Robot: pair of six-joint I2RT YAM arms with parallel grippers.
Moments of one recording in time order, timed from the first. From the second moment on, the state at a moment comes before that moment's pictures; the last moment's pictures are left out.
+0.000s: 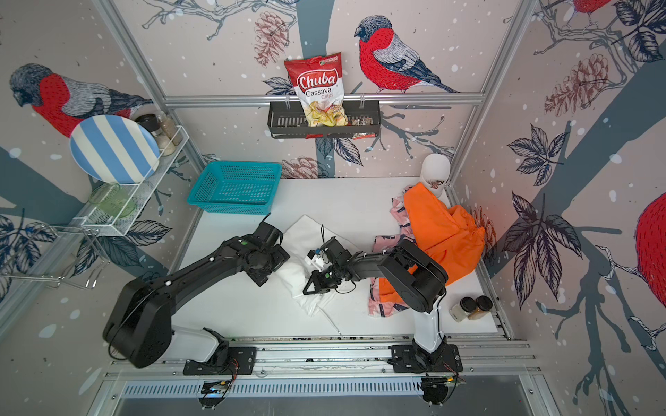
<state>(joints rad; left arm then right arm) -0.49 1.47 0.92 -0.73 -0.03 -1.25 0.86 1.91 0.93 -0.01 -0.77 0.52</state>
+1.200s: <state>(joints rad) -0.45 1.62 0.89 -0.62 -0.07 -1.13 1.39 1.84 1.13 -0.44 0.49 0.10</state>
